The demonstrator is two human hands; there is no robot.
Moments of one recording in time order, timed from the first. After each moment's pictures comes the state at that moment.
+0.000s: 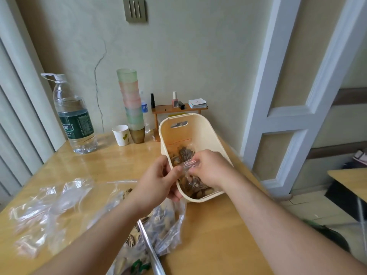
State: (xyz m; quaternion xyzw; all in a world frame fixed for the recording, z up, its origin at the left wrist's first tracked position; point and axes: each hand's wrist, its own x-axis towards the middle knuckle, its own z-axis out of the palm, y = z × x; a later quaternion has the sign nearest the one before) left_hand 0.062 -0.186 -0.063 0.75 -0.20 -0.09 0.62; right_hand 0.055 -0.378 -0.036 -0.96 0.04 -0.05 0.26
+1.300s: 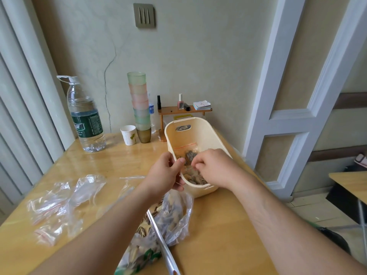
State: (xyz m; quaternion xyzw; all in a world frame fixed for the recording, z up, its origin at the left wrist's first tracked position) left_hand 0.071 -0.186 -0.055 0.75 -0.13 -0.08 0.64; right_hand 0.033 -0.363 -0.018 -0.98 -0.02 -0.07 0.20
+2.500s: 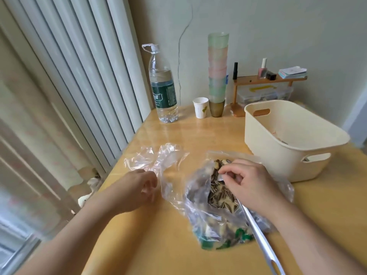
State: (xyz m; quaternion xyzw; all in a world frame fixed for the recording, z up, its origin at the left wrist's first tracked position) left_hand 0.034 0.108 -0.102 0.99 -0.13 -0.07 0.08; right_hand 0.033 -0.232 -0.122 -0.89 -0.20 -0.18 0.38
